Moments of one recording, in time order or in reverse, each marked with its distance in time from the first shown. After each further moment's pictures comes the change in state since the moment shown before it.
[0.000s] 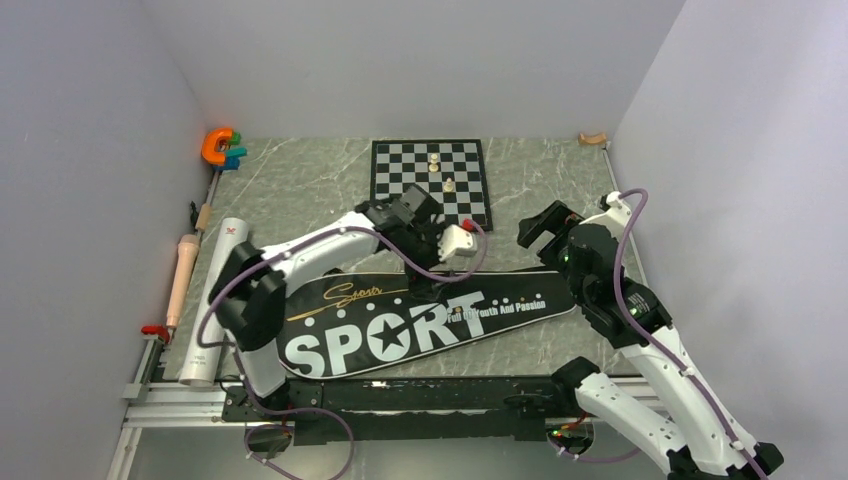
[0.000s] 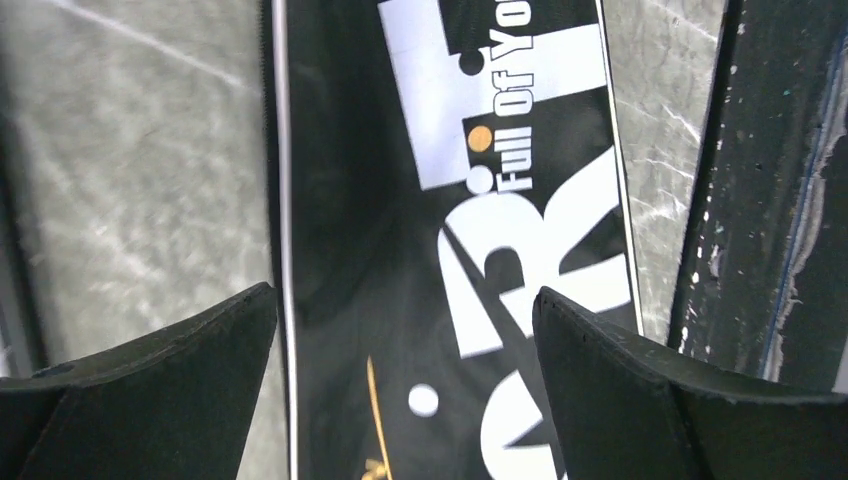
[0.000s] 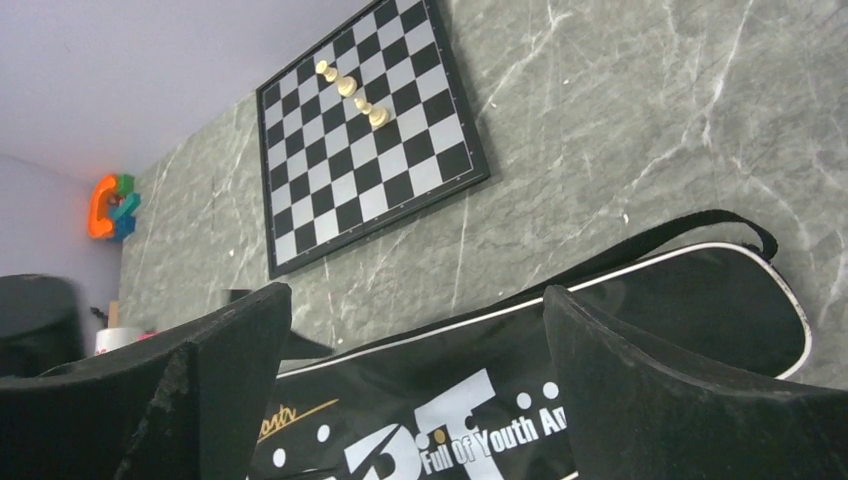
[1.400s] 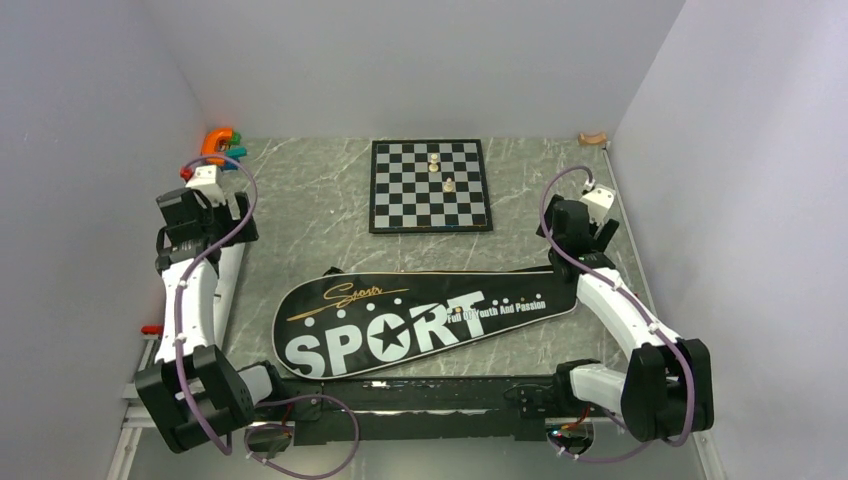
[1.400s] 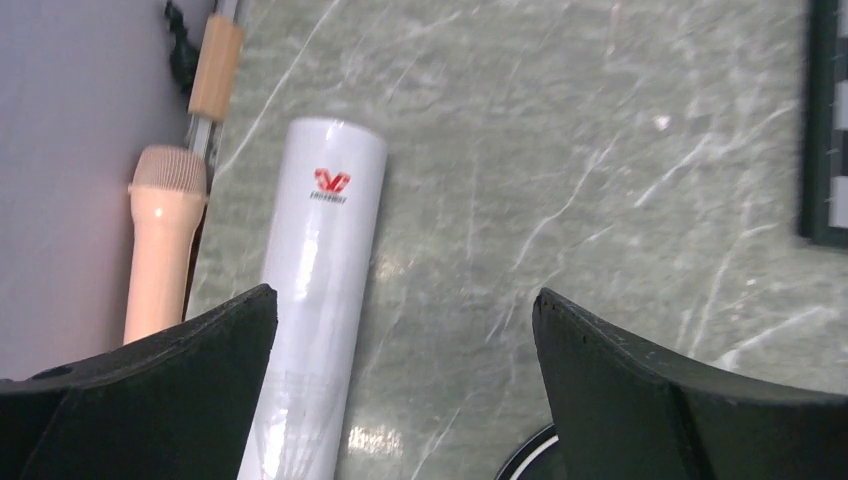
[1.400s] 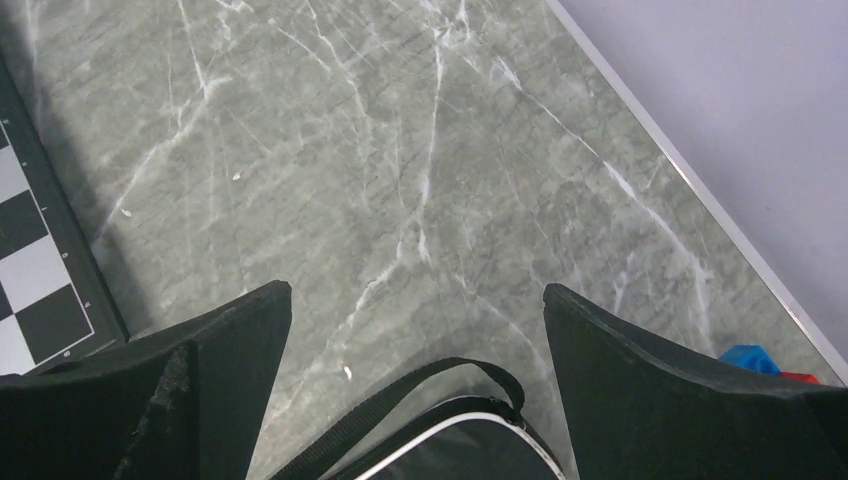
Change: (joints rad) left arm 1.200 -0.667 -0.515 0.377 -0.263 -0.475; right arm -0.375 0.457 -0.246 0.584 0.130 -0.438
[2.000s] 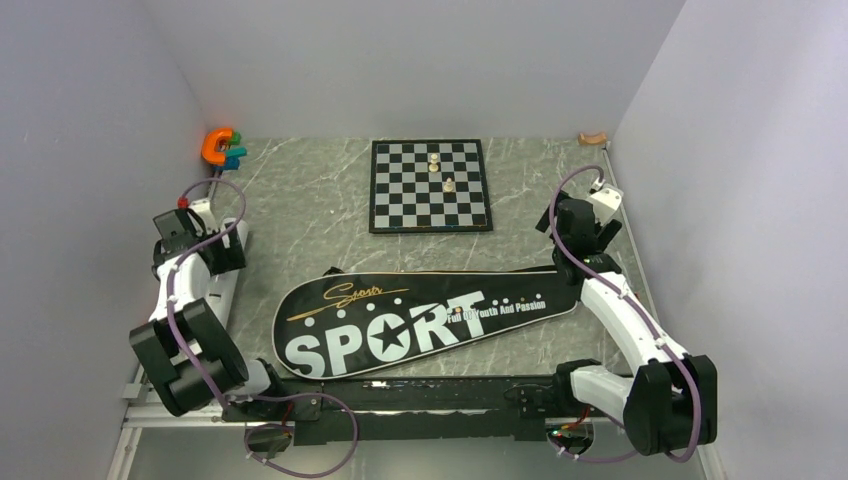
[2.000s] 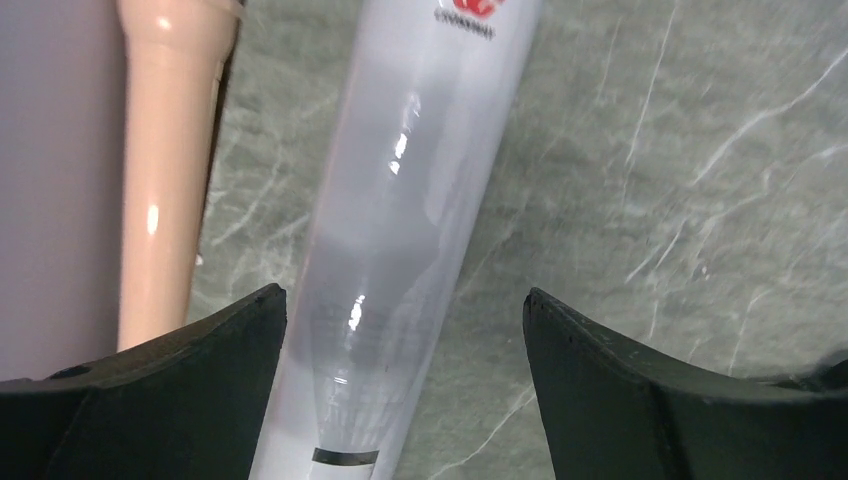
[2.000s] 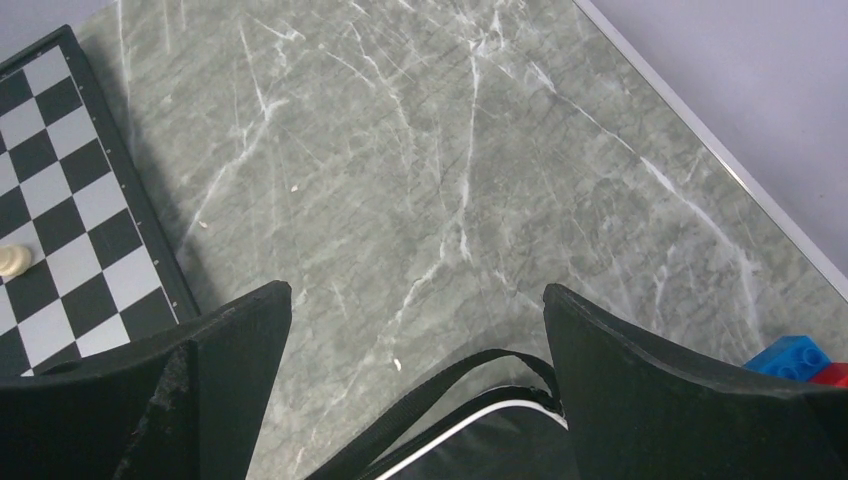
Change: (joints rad) left arm 0.136 0.173 -0.077 -0.037 -0.090 0.078; right arm 0.000 -0.064 0.015 -0.060 -0.042 0.095
